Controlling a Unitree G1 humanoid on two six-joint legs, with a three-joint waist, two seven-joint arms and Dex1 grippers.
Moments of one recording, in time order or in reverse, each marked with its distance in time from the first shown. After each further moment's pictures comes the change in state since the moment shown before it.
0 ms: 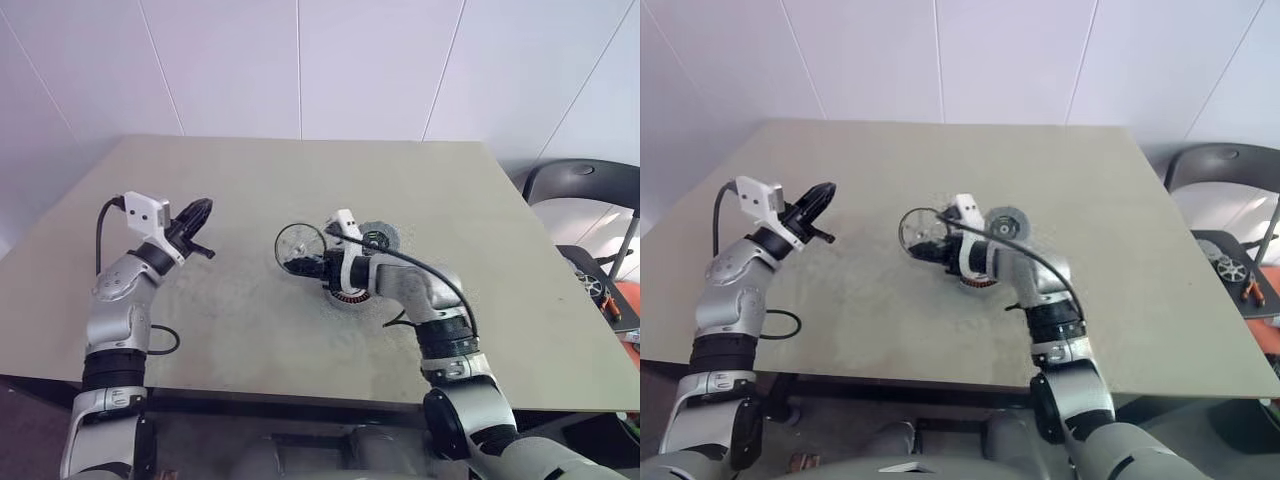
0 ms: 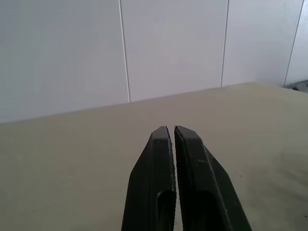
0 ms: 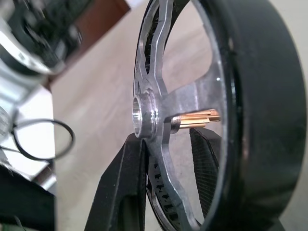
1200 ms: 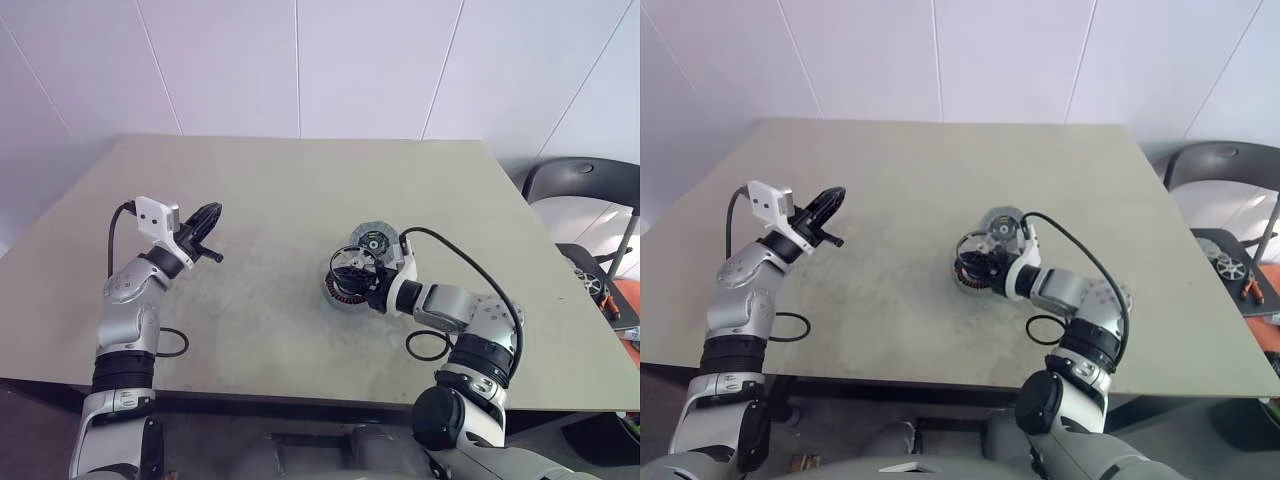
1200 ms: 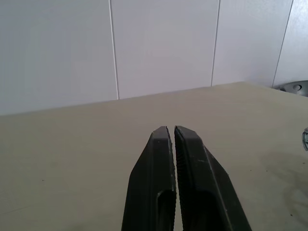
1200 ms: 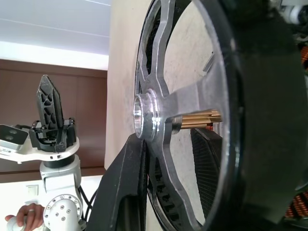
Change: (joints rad) left arm 0.005 -0.031 -0.008 0.002 0.000 0.000 -0.013; right arm 0.038 0.165 -0.745 -0.006 0.464 0.526 -0.697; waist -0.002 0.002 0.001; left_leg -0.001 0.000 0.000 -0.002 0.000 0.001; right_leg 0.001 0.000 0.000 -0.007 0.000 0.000
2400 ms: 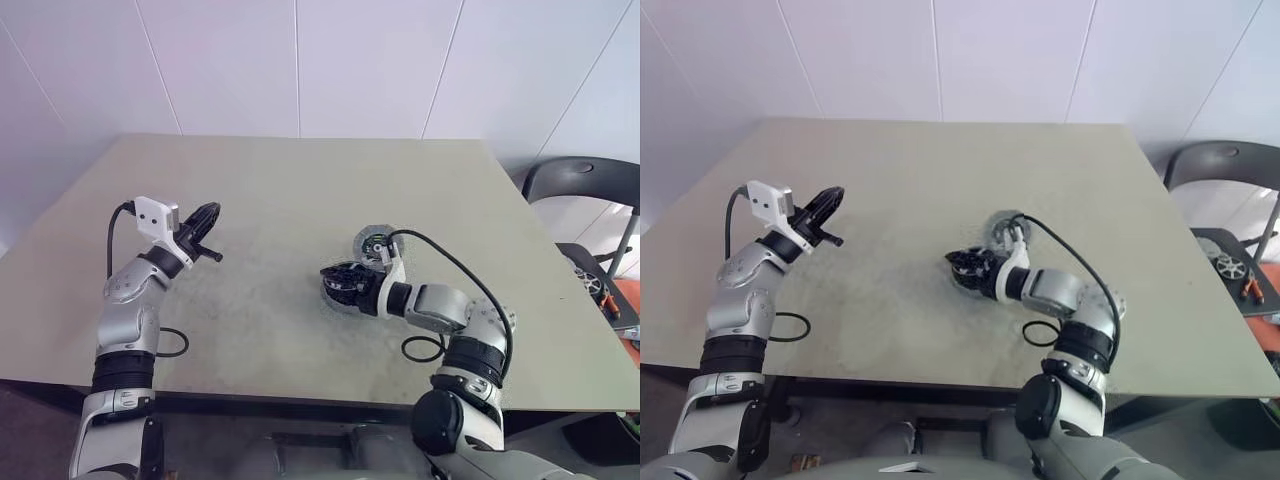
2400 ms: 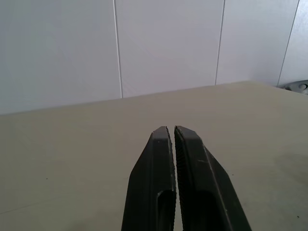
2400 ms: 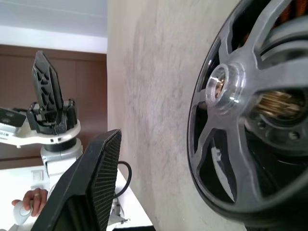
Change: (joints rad) left arm 0.000 0.000 0.000 0.000 0.005 0.000 0.017; right arm 0.024 -0.010 0.078 0.055 0.269 -0.002 -0.244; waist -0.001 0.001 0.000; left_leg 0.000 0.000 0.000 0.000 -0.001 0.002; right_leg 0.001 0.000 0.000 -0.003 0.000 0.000
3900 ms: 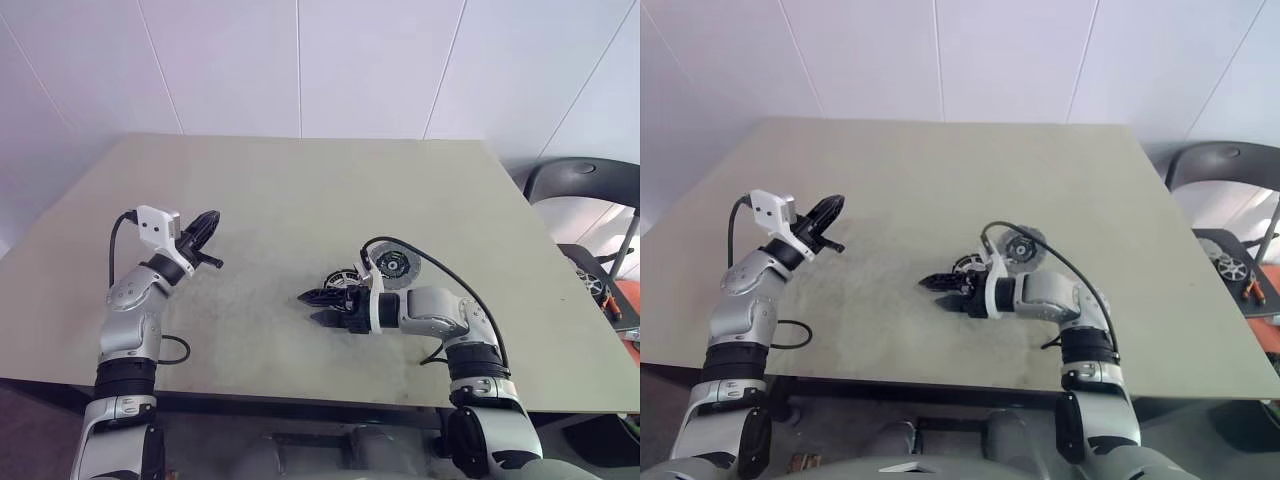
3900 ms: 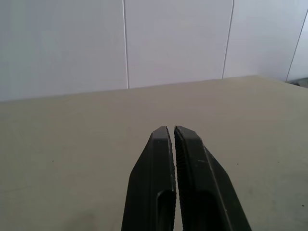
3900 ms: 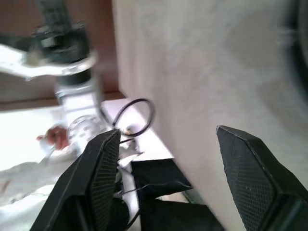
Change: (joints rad) left arm 0.035 -0.013 0.000 -0.003 0.007 -0.003 0.027; right arm 0.068 -0.269 0.518 0.181 0.825 -0.155 -0.298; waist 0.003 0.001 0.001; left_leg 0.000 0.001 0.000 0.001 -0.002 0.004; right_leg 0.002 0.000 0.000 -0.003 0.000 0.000
